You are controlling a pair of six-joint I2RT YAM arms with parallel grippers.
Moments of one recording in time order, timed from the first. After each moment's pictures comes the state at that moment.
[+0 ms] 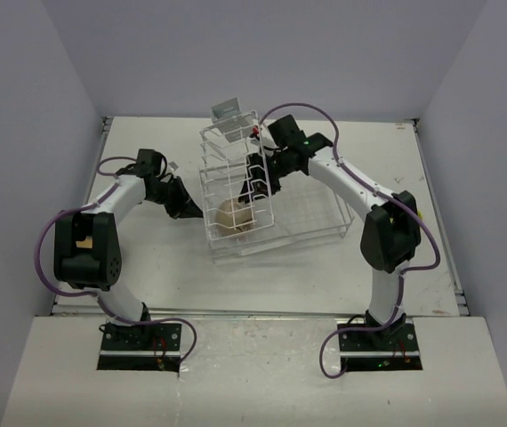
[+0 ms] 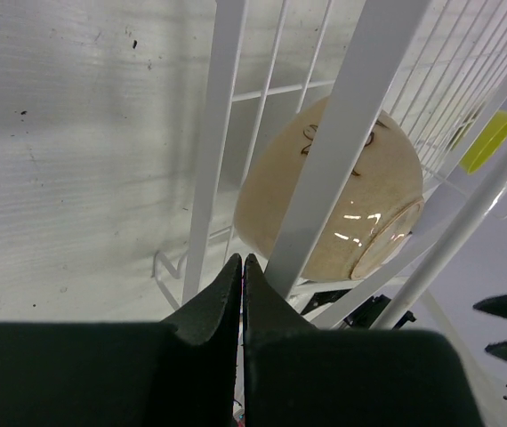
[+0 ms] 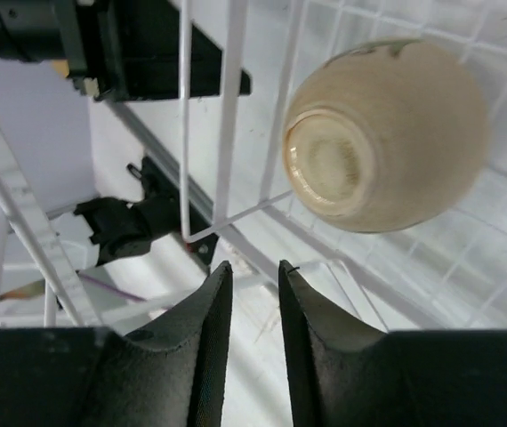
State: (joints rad) left arm -0.07 1.68 1.13 -0.66 0.60 -0.64; right arm 0.57 1.96 1.77 -0.79 -0.68 0.51
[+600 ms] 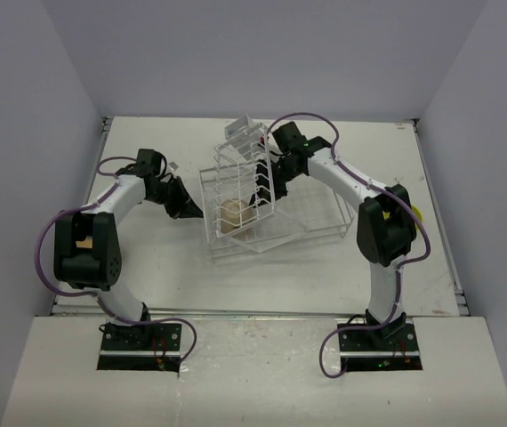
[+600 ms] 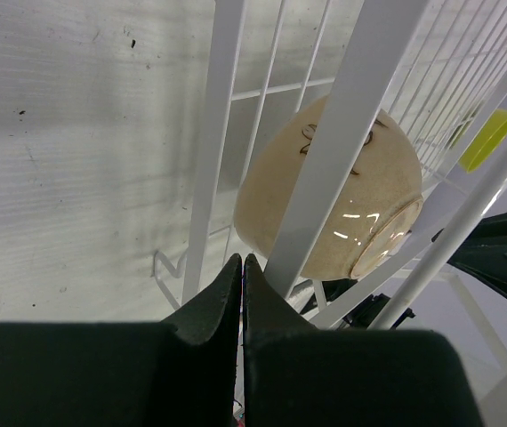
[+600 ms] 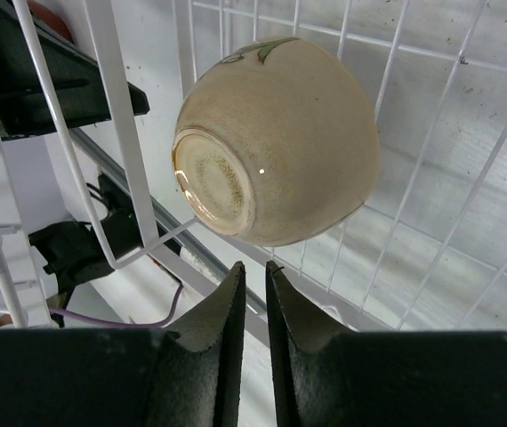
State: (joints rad) left arm -0.07 1.68 1.13 -0.66 0.61 -0.64; right arm 0.52 2.02 1.74 -0.83 -0.60 0.48
